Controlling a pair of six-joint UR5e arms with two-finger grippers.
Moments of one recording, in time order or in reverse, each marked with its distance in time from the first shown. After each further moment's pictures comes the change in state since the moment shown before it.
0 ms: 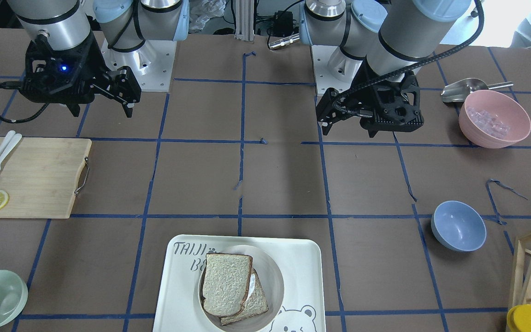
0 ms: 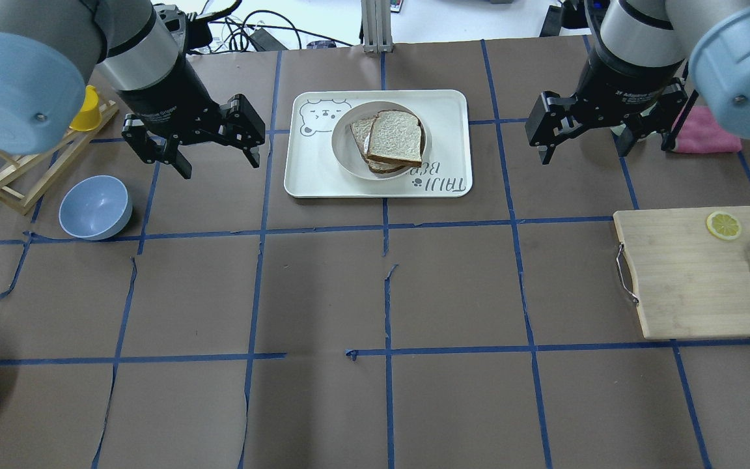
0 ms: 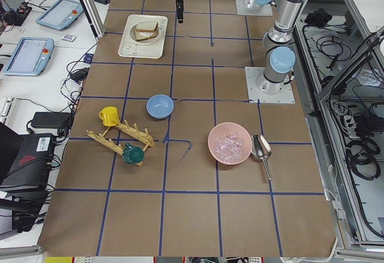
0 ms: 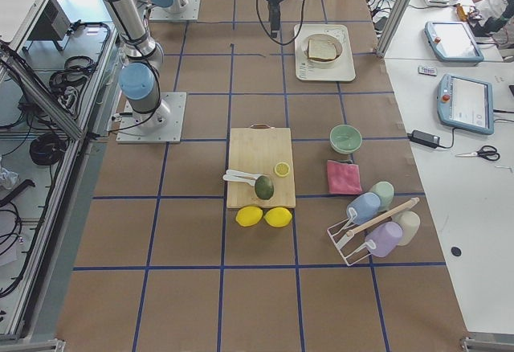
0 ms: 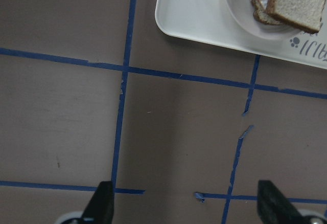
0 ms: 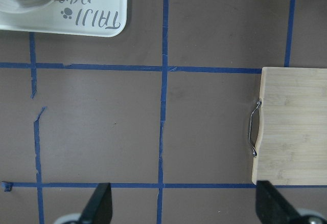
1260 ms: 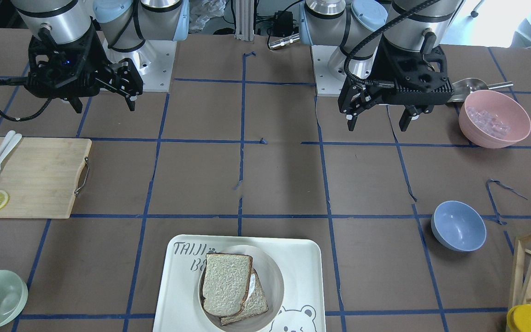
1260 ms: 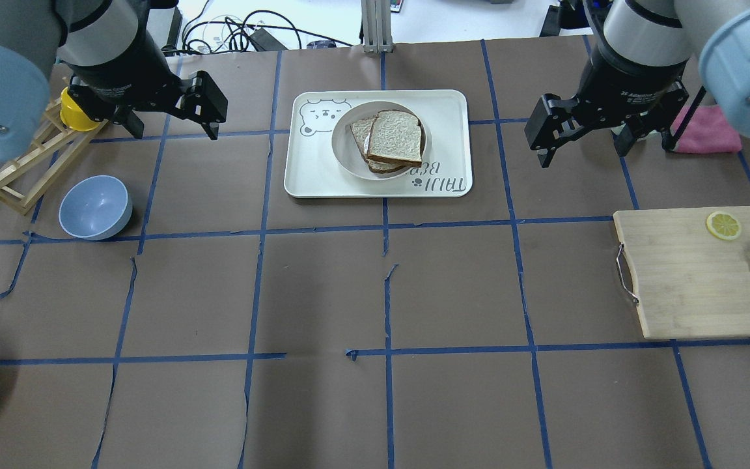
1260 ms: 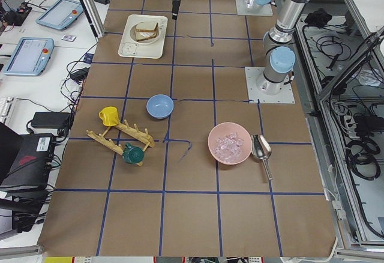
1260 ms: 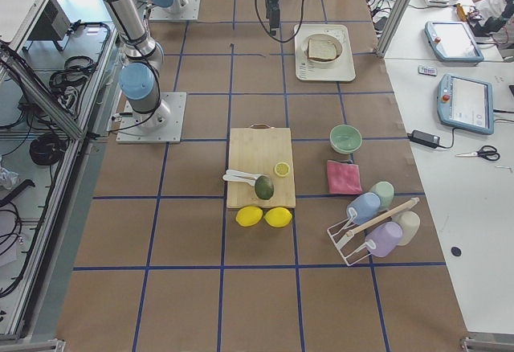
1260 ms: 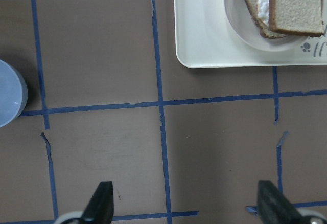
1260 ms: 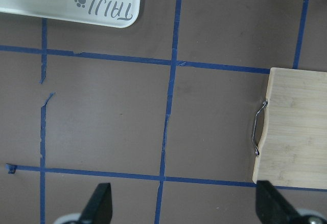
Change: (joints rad) left arm 0.001 0.058 -0.013 0.091 0.137 0.023; right arm 0.001 -0.013 -0.003 0.032 0.021 -0.064
